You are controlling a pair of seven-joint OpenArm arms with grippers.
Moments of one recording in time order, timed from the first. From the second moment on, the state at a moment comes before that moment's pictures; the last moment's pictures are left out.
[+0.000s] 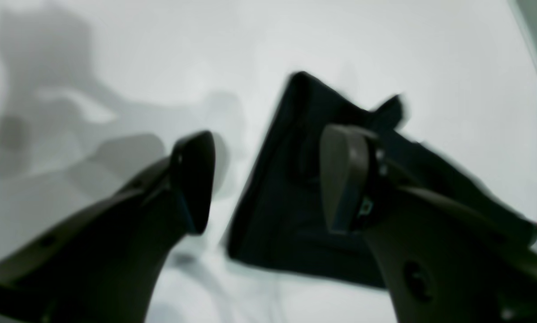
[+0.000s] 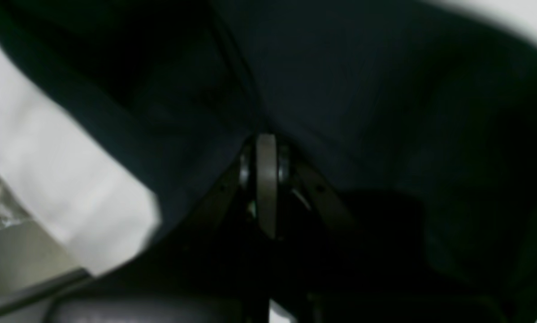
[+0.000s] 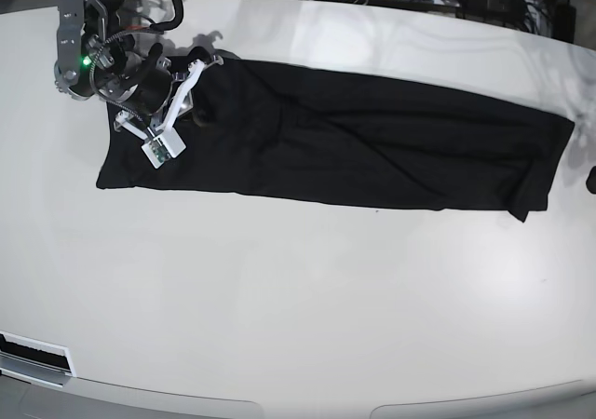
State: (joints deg) left arm -14.2 -49.0 -18.9 27.2 -58.9 -43.7 45.0; right arm -16.1 7.3 5.6 93.6 19.5 40.4 -46.9
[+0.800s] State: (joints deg) left arm -10.3 -39.6 -12.2 28.0 -40.1 -44.1 21.9; right arm -13.6 7.3 5.6 88.5 19.5 40.4 -46.7
